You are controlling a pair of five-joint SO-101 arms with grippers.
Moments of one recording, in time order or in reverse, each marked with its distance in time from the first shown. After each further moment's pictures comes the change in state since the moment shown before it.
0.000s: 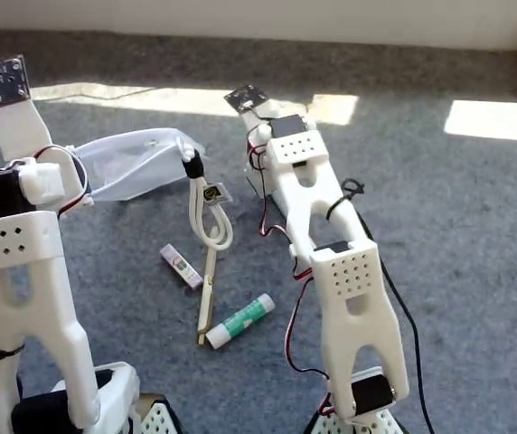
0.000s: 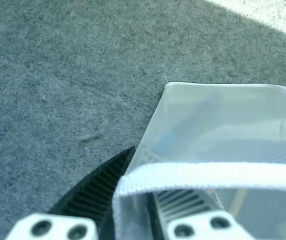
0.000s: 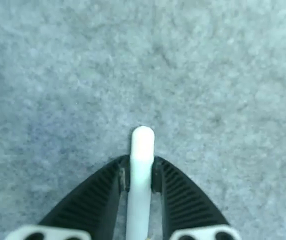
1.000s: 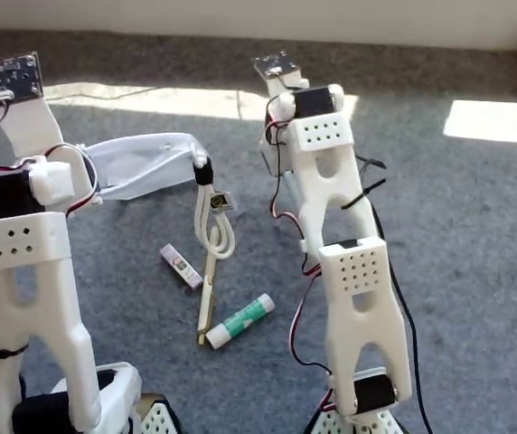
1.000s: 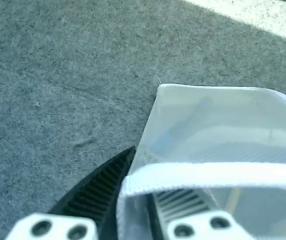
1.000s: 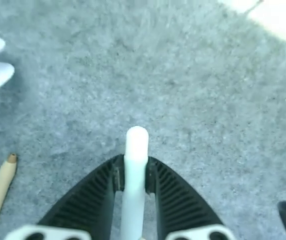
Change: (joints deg) left arm 2.8 -0.2 0.0 -0.5 -0.1; right arm 4.0 0.9 -24.8 22.8 -7.6
